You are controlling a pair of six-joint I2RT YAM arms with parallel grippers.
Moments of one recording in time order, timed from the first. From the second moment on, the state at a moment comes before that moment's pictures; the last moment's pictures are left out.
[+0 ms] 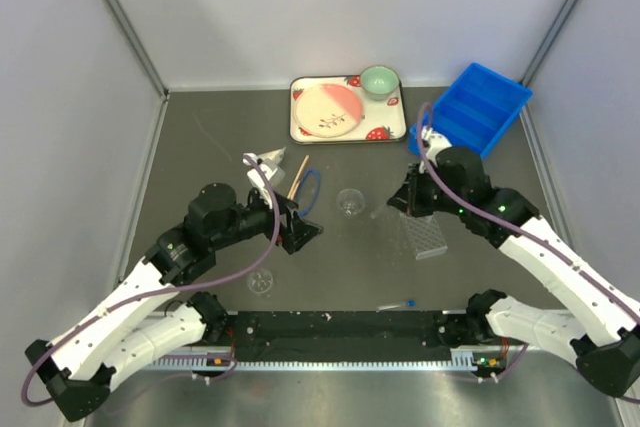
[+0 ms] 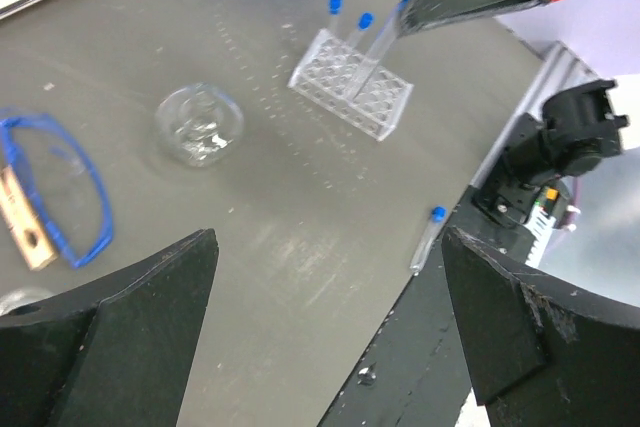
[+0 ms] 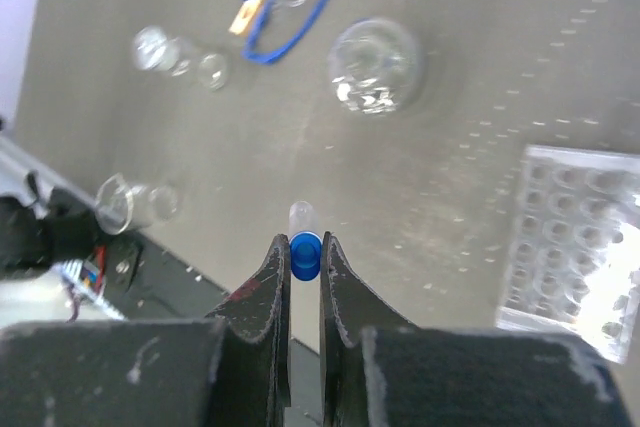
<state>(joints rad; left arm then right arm) -0.74 0.73 0.79 -0.31 0.31 -0.29 0.65 0.99 0.99 -0.61 -0.14 0.50</state>
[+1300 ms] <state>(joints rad) -0.74 0.77 0.80 -0.55 0.06 -0.31 0.49 1.10 0.87 -0.82 0.52 0.73</state>
